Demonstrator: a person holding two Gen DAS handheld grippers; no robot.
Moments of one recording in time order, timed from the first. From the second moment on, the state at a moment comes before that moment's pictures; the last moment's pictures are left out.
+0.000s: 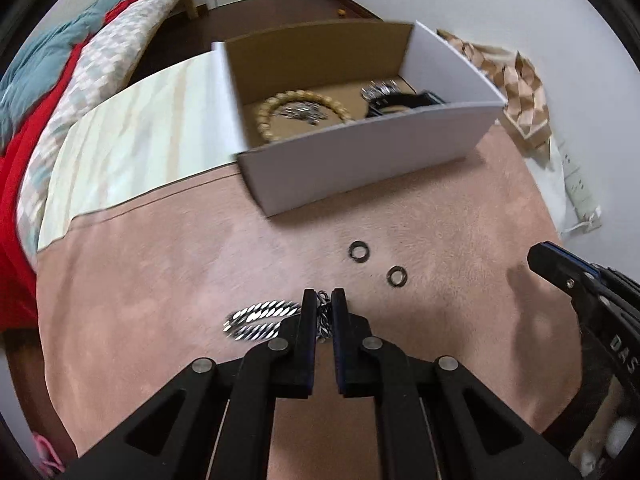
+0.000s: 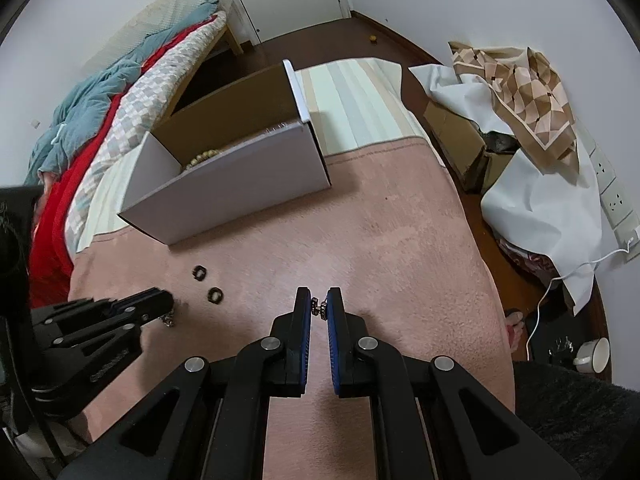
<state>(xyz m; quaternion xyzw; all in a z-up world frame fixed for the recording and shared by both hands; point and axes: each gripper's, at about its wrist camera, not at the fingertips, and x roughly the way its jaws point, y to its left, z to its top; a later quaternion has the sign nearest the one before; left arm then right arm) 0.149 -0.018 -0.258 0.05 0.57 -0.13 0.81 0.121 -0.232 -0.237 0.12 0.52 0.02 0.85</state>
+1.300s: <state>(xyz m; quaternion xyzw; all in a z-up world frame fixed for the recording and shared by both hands) 0.266 -0.013 -0.121 -0.04 0.49 -0.18 0.85 0.279 -0.217 -0.134 0.10 0.49 0.10 0.86</state>
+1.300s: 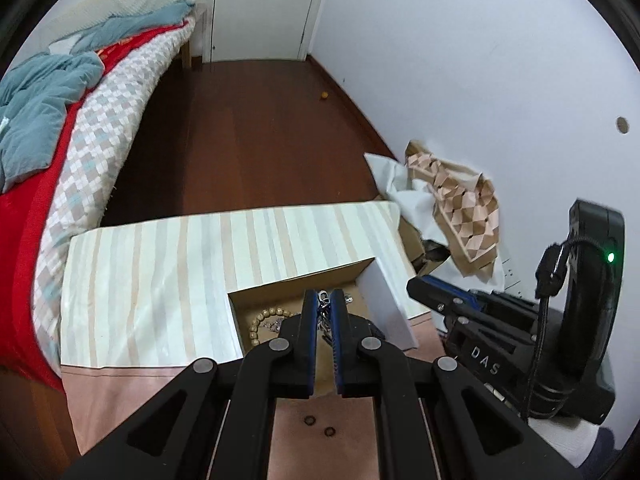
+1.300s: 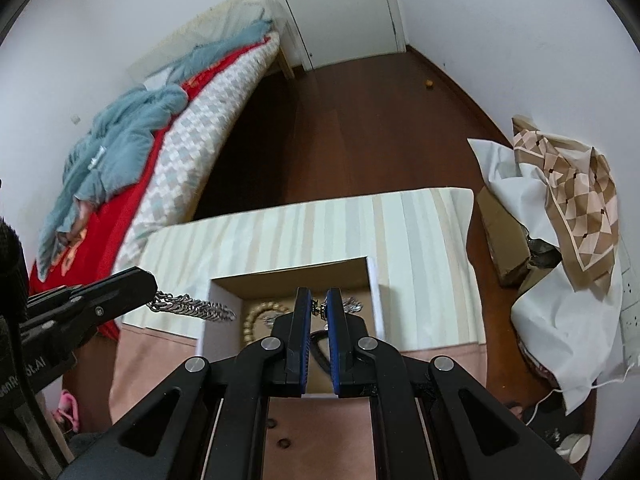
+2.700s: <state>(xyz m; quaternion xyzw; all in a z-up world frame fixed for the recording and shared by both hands) 0.210 0.039 -0.171 0.00 0.50 0.02 0.86 0.250 -0.197 -0.168 -0.04 0.55 0.02 0.84</state>
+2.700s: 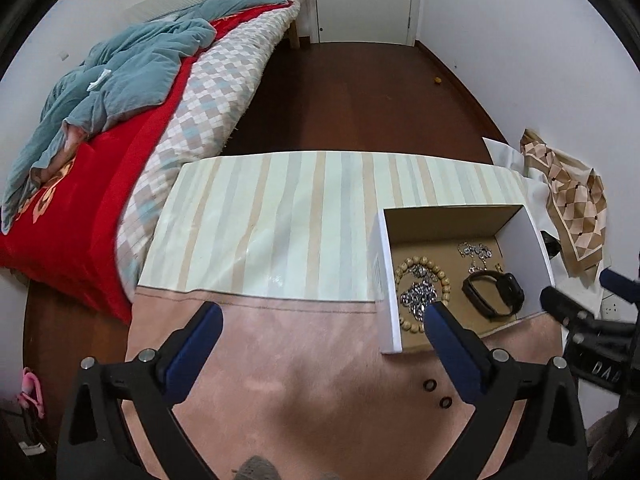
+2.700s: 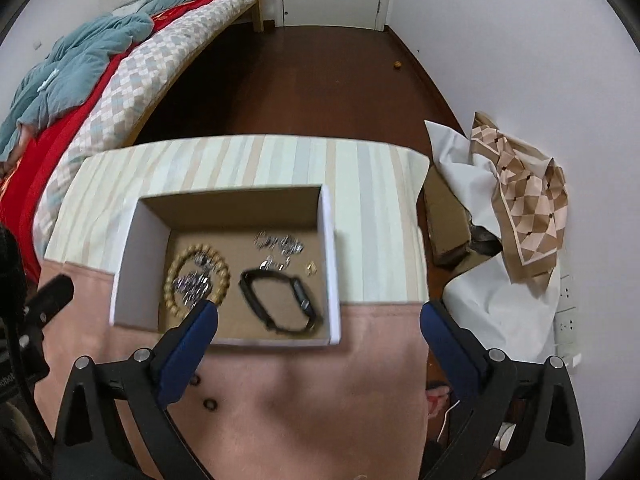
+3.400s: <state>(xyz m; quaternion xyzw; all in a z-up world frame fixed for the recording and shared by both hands) 0.122 0.033 -0.100 0.02 0.43 0.03 0.90 0.158 -0.199 -0.085 -0.04 0.47 -0.01 0.88</state>
